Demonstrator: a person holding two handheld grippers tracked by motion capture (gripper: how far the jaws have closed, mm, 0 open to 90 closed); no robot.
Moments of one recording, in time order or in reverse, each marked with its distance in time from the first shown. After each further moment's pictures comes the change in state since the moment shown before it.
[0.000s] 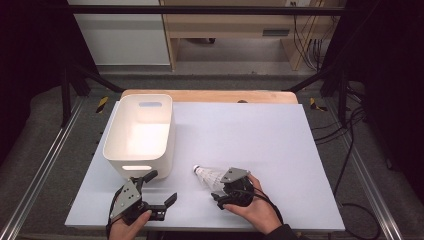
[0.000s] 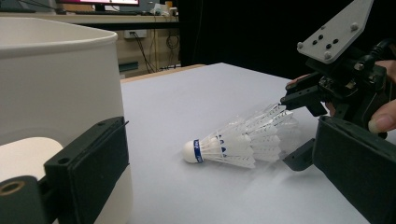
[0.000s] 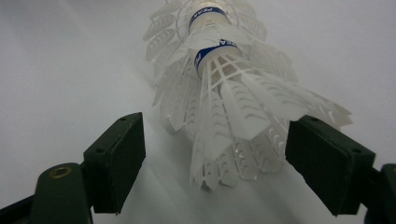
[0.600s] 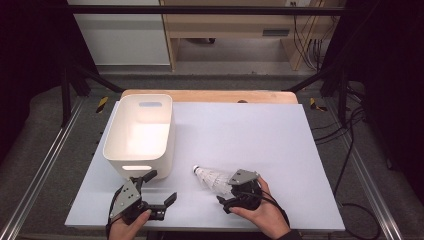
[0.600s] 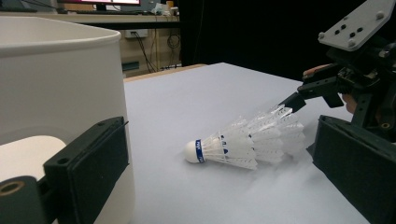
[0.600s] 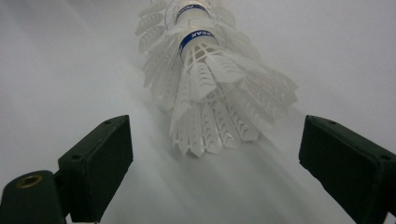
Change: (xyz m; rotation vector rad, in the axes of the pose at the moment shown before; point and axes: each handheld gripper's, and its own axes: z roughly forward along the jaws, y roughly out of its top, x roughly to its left) left arm 0.001 0.000 0.000 0.001 0.004 -0.002; right arm -0.004 -0.010 -0.021 -0.024 -0.018 0.026
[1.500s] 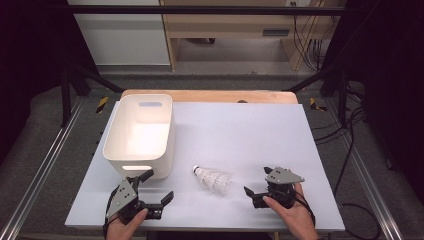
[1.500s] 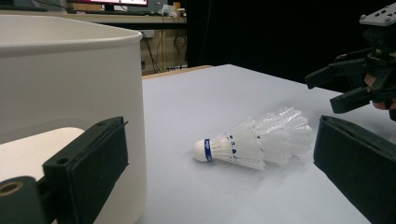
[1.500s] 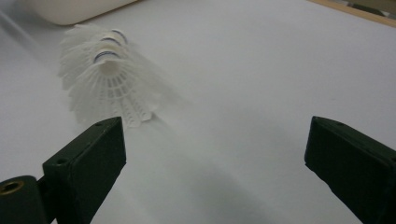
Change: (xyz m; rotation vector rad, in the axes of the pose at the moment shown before) left arm 0.005 -0.001 -0.005 -0.009 0.024 -0.020; right arm -0.053 -0.042 -0.053 -0.212 -0.114 0.098
